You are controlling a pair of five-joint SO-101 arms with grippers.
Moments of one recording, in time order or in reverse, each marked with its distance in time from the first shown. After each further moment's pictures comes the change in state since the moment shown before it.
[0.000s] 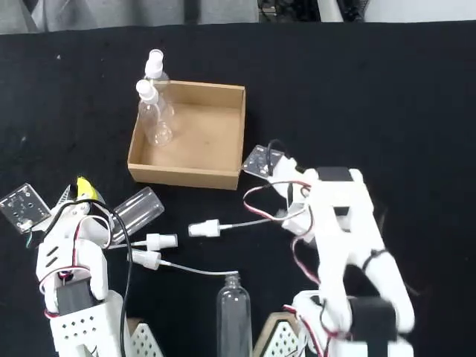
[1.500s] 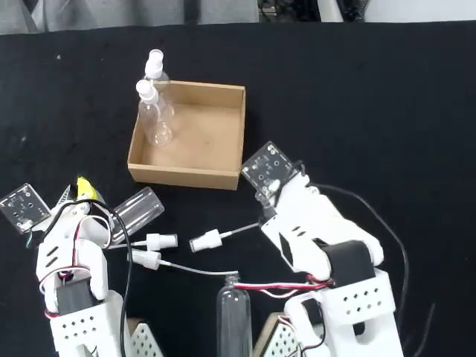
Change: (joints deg) left arm 0.0 0.0 0.0 0.0 0.0; right arm -14.2 -44.5 5.5 8.4 -28.6
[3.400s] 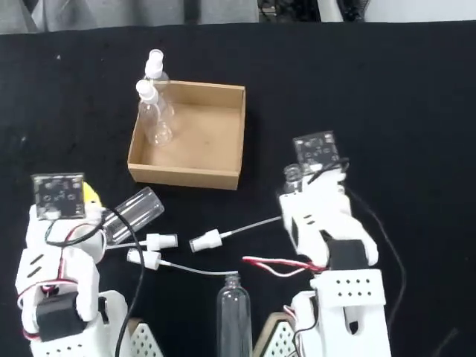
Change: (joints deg) left arm 2.8 3.8 -26.5 23.0 -35.9; right arm 13.5 0.0 16.5 -25.3 -18.2
